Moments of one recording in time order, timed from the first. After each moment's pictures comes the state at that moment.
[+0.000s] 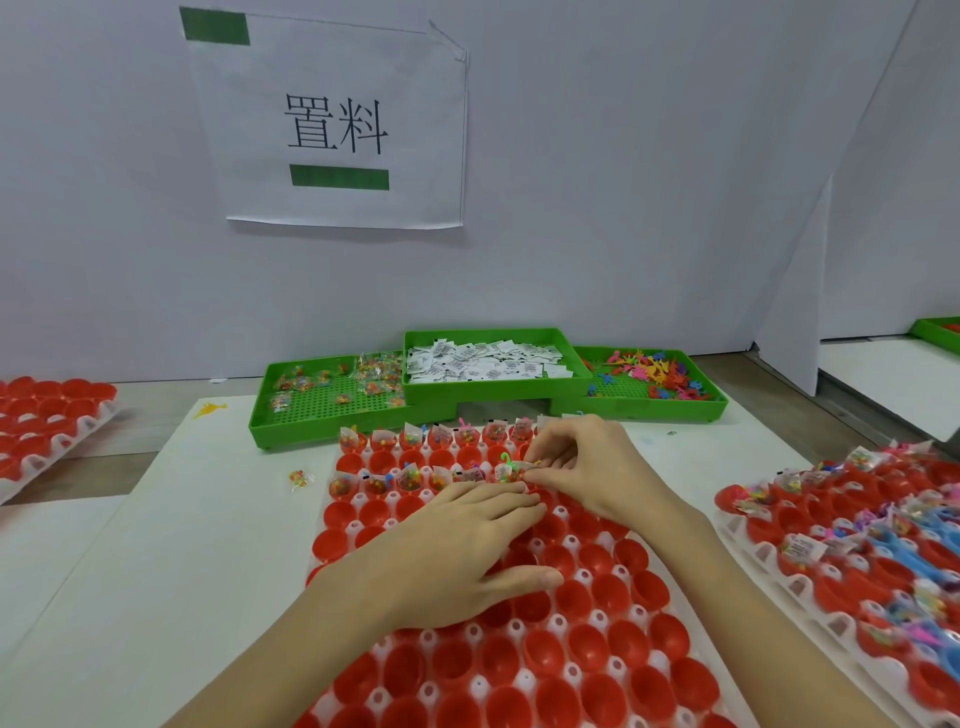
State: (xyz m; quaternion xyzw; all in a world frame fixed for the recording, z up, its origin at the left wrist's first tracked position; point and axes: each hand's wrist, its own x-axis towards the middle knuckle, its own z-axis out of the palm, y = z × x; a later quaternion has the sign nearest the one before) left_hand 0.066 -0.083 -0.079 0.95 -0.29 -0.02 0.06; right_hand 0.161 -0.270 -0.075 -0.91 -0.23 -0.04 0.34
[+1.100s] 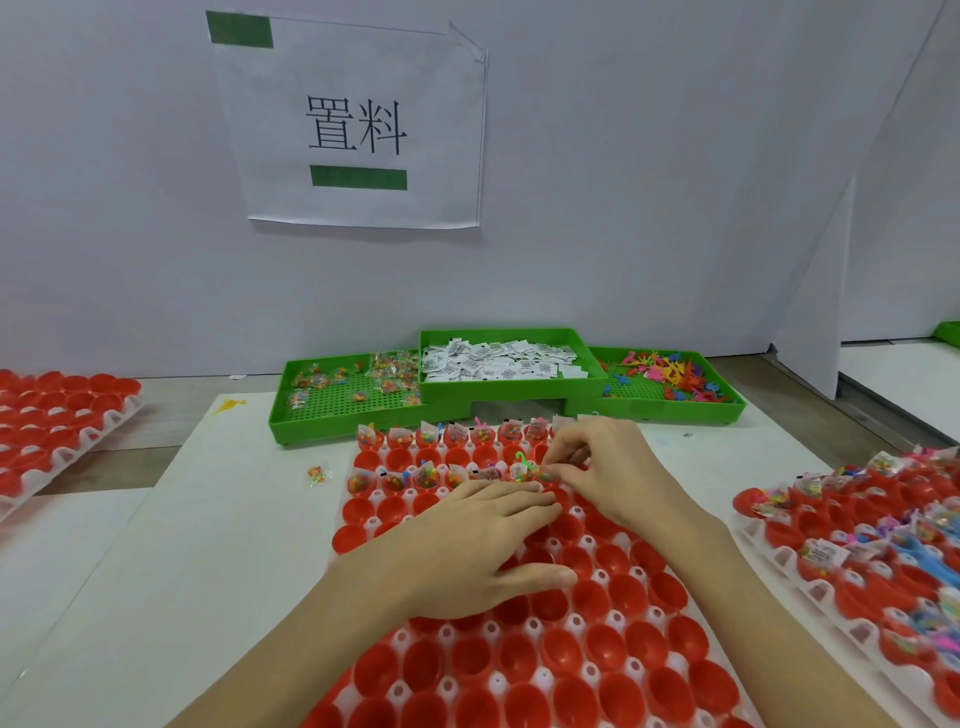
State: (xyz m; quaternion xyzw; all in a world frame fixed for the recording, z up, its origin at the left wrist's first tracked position) left_hand 0.067 -0.079 -0.074 0.95 -0.29 -0.06 0.07; right_hand 0.158 -0.266 -0.074 -0.93 -0.25 -0.07 0.26
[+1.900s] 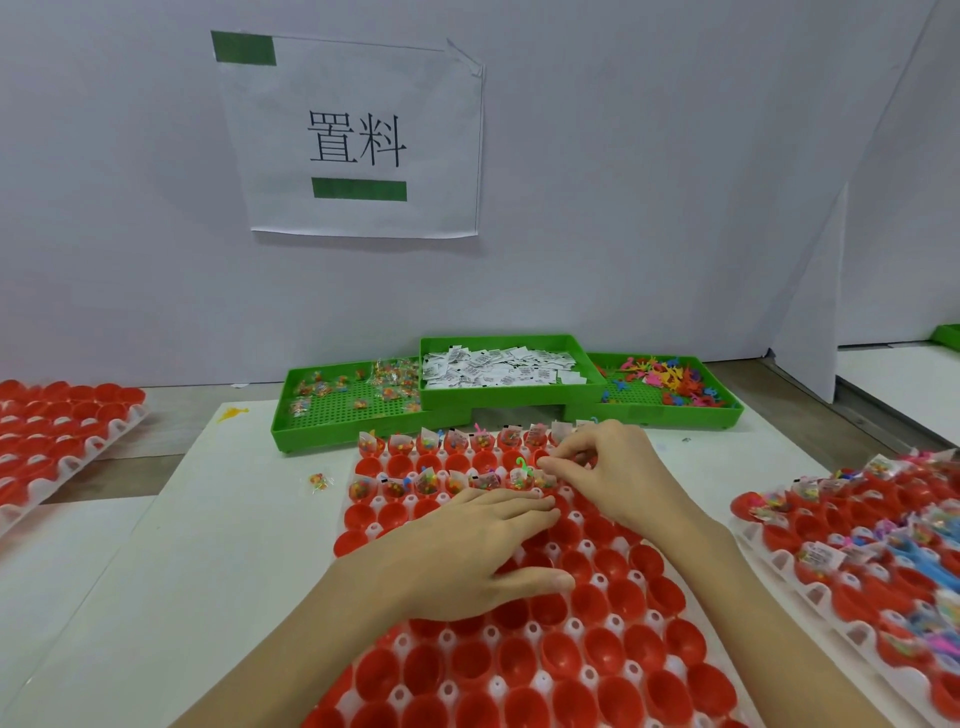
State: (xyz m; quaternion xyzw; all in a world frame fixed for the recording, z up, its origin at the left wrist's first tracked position) left_hand 0.069 -0.076 -0.074 0.95 -0.29 -0.08 0.09; right_hand 0.155 -0.270 -0.070 -0.91 -0.24 -0.09 0.32
